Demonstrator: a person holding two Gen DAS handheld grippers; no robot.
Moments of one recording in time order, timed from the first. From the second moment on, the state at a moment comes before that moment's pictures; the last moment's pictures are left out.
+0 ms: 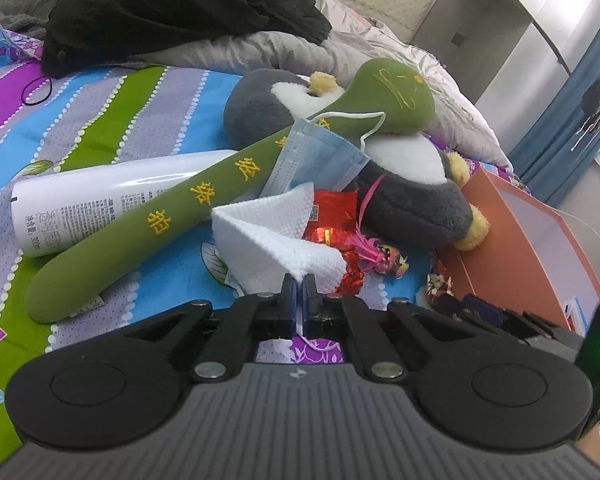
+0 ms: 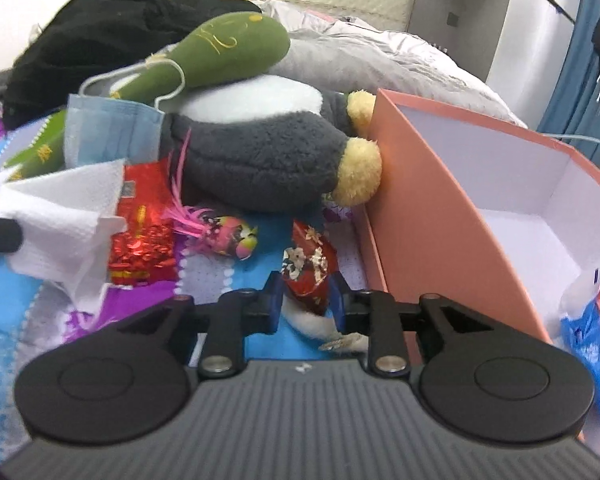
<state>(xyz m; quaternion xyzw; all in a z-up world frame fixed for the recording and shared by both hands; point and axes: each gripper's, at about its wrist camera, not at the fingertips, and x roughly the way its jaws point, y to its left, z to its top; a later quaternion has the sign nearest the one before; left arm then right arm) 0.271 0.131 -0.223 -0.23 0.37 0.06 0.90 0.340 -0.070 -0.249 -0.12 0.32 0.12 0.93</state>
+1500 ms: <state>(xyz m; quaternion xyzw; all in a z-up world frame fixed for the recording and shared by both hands) 0.133 0.060 -0.169 -0.23 0.40 0.01 0.89 0.192 -0.116 -0.212 -0.17 0.30 0.20 0.92</state>
